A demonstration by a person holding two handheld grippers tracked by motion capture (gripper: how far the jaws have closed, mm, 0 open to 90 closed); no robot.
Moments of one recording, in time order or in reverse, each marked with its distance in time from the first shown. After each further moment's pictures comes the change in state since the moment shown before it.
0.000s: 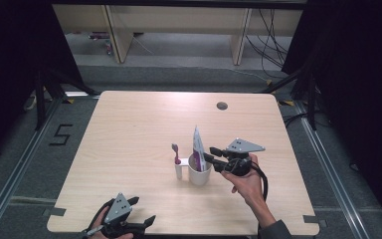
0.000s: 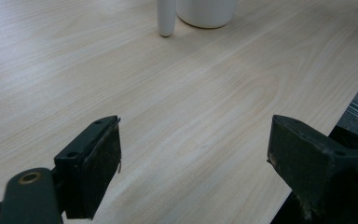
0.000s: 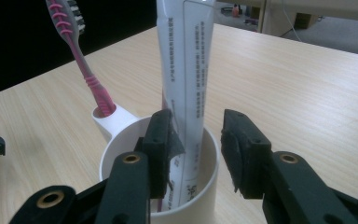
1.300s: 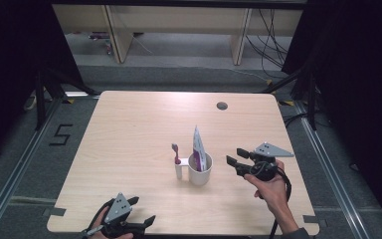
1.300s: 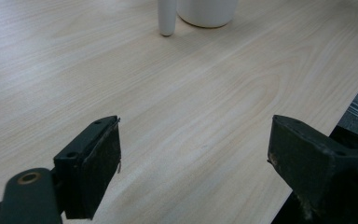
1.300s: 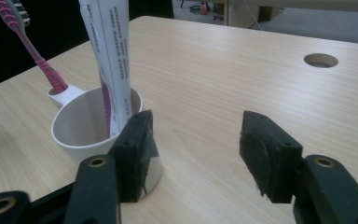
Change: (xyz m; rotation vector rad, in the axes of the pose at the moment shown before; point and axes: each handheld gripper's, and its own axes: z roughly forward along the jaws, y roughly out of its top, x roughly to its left) left arm 0.000 0.000 0.000 0.002 0.002 -0.003; right arm -0.031 -0.021 -0.051 -0.008 -0.099 0.095
